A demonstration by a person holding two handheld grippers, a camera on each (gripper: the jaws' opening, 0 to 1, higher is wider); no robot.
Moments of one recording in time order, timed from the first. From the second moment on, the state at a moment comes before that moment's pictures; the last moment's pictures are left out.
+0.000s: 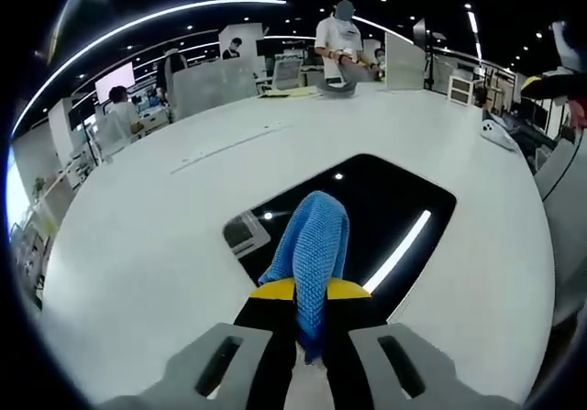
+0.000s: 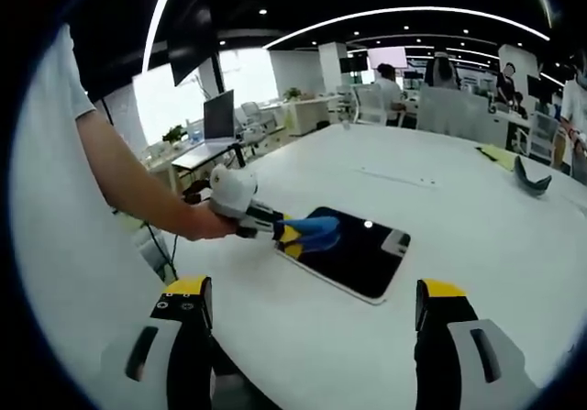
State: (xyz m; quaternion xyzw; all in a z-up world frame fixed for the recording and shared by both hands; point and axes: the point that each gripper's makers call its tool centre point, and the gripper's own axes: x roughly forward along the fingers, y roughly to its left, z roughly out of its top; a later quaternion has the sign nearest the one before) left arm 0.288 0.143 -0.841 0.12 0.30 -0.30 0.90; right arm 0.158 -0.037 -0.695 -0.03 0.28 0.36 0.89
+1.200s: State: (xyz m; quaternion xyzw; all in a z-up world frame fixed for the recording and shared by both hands) left arm 0.252 0.150 -0.843 0.12 0.30 -0.29 0.90; right arm 0.160 -0.034 -0.696 -0.05 0.27 0.38 0.88
